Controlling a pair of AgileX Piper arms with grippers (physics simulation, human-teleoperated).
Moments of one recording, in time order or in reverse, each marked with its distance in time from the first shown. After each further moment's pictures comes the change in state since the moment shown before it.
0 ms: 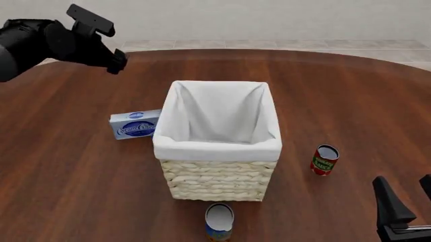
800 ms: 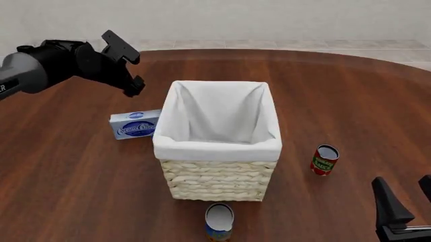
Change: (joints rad) left arm -0.074 0.060 0.069 -0.007 0.174; right arm -0.003 0.005 0.008 -0.006 -0.005
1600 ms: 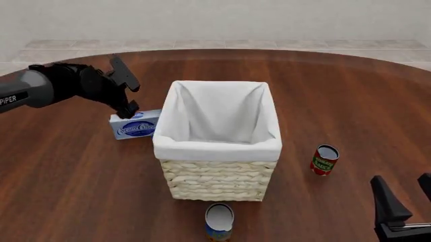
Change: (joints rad) left arm 0.038 0.042 0.124 -0.069 0.243; right arm -0.002 0.038 -0.001 -0.029 -0.021
